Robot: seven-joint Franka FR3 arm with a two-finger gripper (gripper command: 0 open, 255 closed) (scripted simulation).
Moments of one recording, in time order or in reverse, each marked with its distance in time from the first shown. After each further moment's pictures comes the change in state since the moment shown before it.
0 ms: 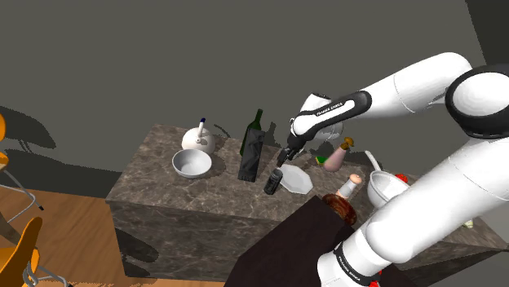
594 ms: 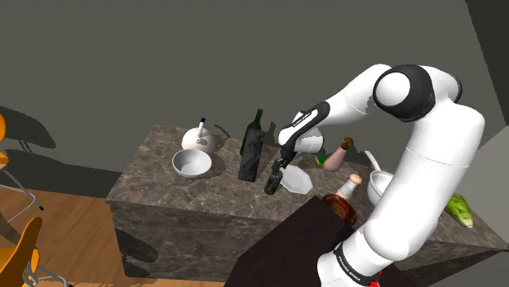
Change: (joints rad) arm -0.057 0.384 0.008 0.153 0.141 0.201 -0.157
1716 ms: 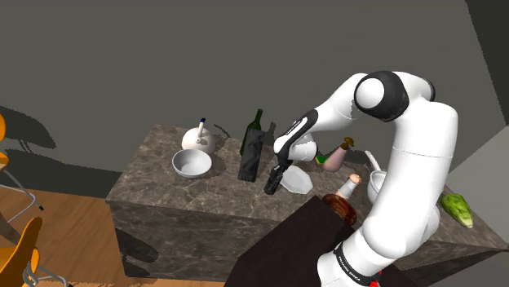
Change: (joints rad) arm -0.051 0.148 0.050 0.044 0.060 0.102 -0.058
